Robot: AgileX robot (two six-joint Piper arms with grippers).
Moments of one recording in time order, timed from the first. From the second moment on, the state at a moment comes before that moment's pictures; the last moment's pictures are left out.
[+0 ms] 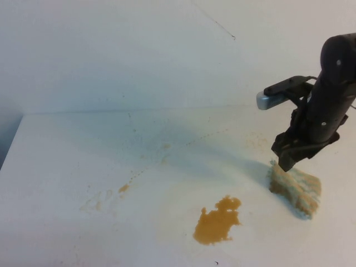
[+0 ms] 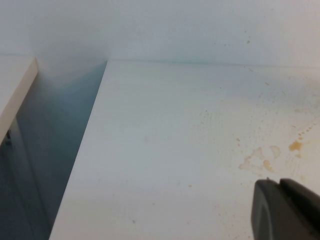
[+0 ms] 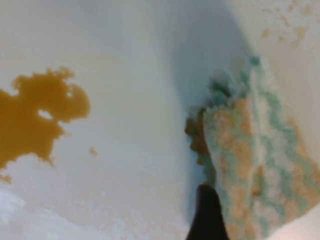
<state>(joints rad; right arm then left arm) 0.30 1.96 -1.56 0.08 1.11 -0.25 0.06 0.00 0.00 -0.15 0.31 0.00</state>
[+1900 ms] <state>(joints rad) 0.66 2.14 -1.56 0.04 0.90 -0.11 0.06 -0.03 0.00 -0.15 0.31 0.00</state>
